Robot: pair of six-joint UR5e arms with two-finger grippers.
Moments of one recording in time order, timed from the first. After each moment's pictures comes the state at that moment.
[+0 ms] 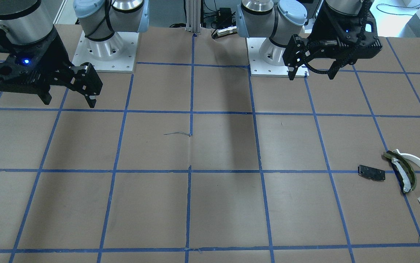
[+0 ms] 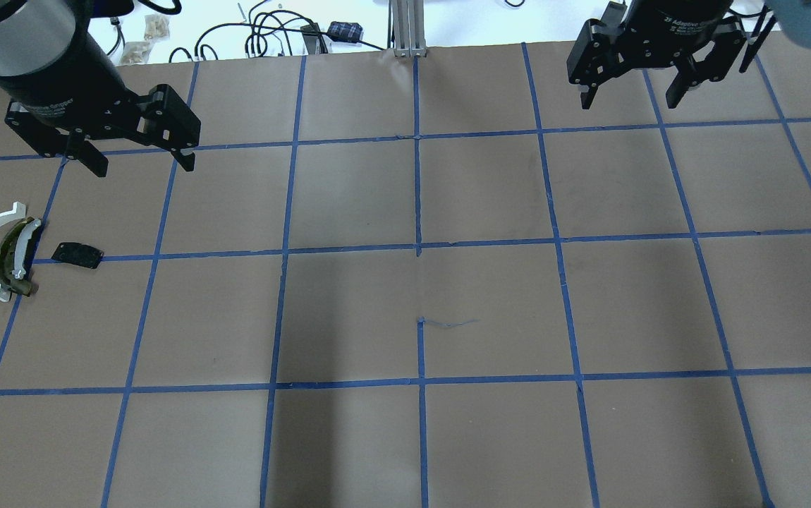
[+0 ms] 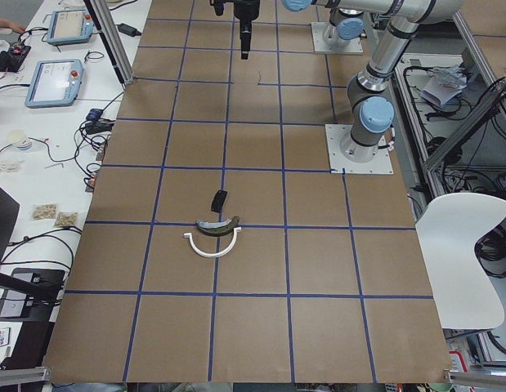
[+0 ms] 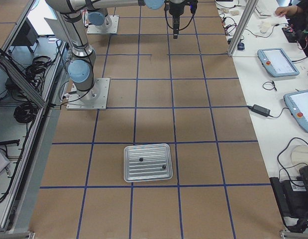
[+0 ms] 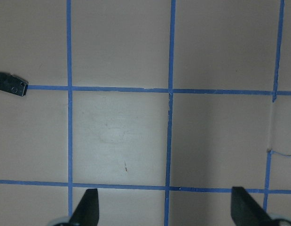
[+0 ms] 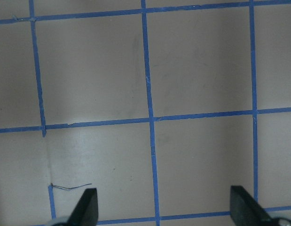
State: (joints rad) left arm -1.53 -1.49 -1.53 -1.63 1.60 0.01; right arm 1.57 -1.48 1.41 -1.56 -1.58 0.06
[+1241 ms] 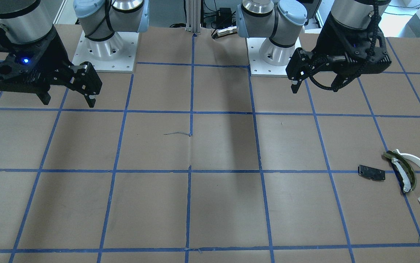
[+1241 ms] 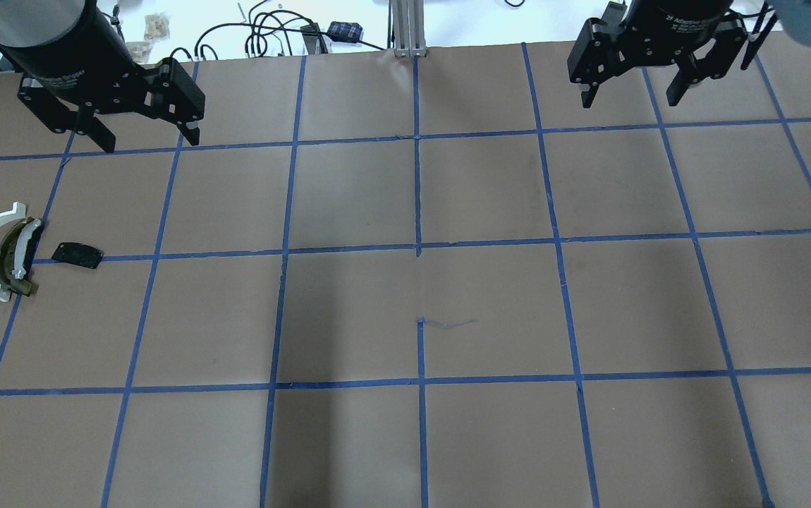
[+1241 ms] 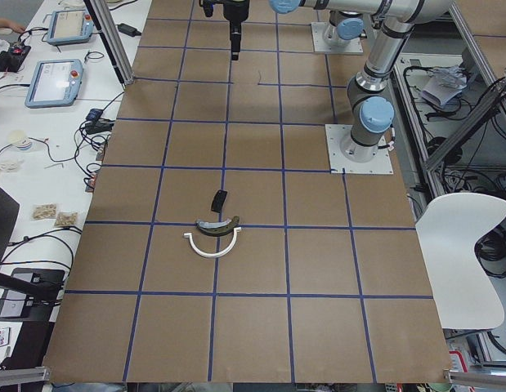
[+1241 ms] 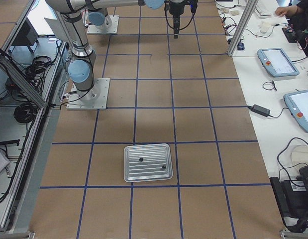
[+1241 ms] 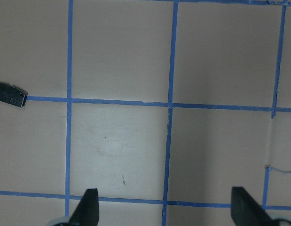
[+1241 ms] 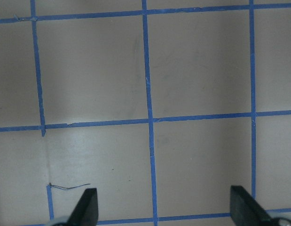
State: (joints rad) left arm -1.52 -1.57 -1.46 -1.61 1.59 -0.01; right arm 1.57 -1.48 1.40 -1.56 -1.59 0.05
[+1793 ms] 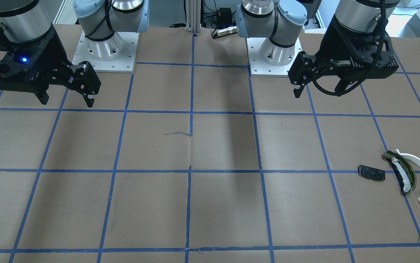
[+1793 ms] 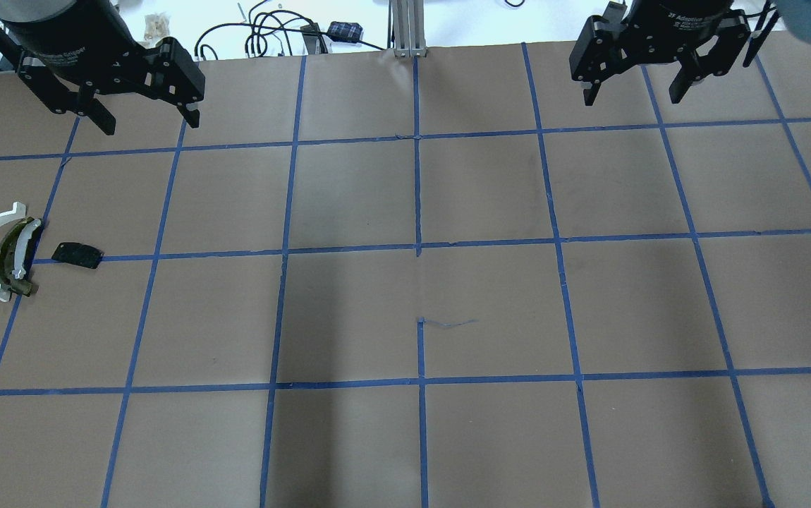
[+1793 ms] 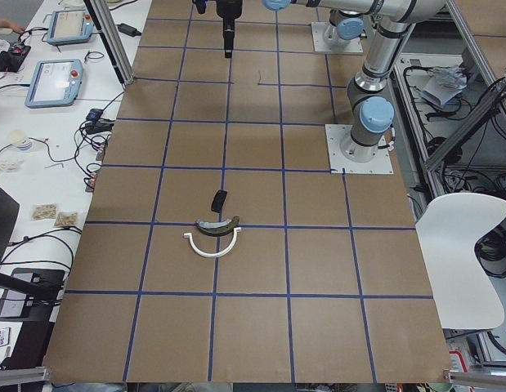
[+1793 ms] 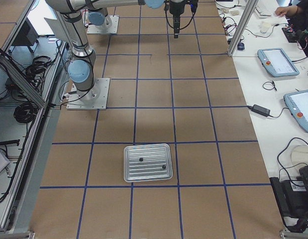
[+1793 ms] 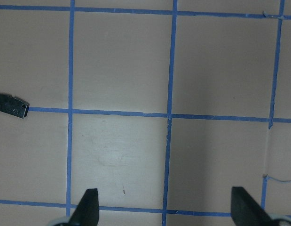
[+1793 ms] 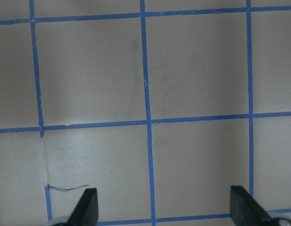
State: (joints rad) left arm -1.53 -1.60 -1.42 -1.62 1.59 -0.01; right arm 1.57 -1.48 1.40 -1.55 -1.59 0.05
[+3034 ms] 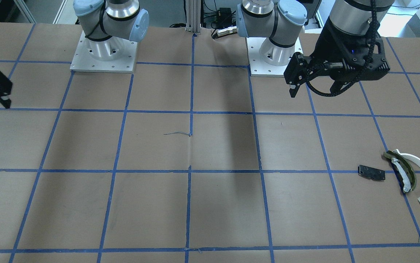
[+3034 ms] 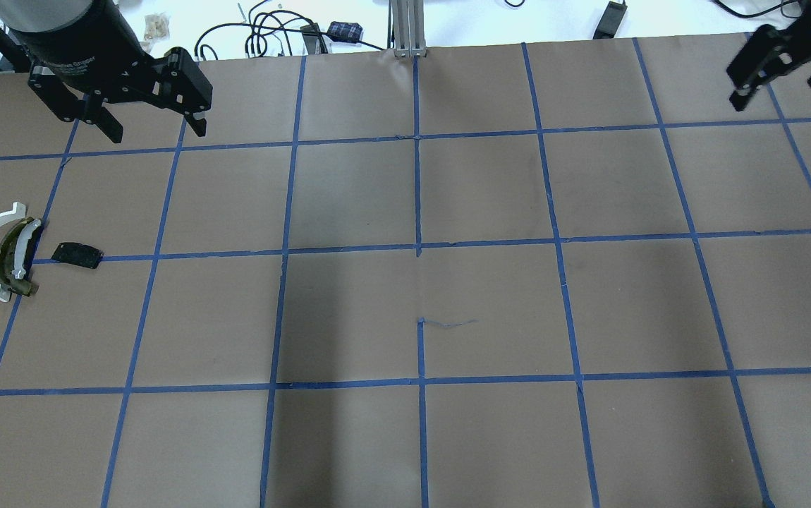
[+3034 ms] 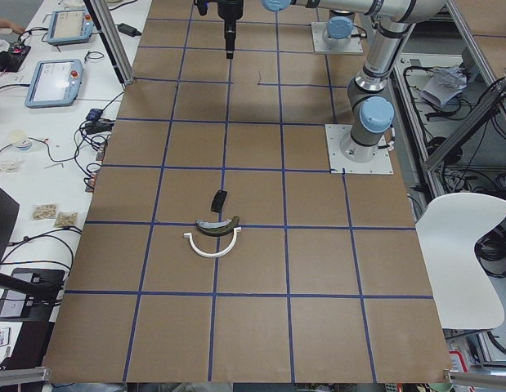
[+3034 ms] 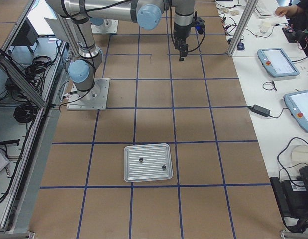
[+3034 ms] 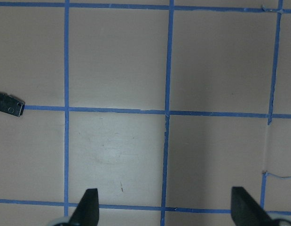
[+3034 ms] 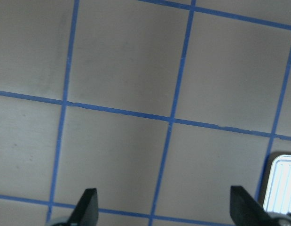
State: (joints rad) left arm -1.53 -1.60 -1.44 -1.62 1.59 -0.01; right arm 1.20 -1.48 1.43 -1.55 -1.60 -0.55
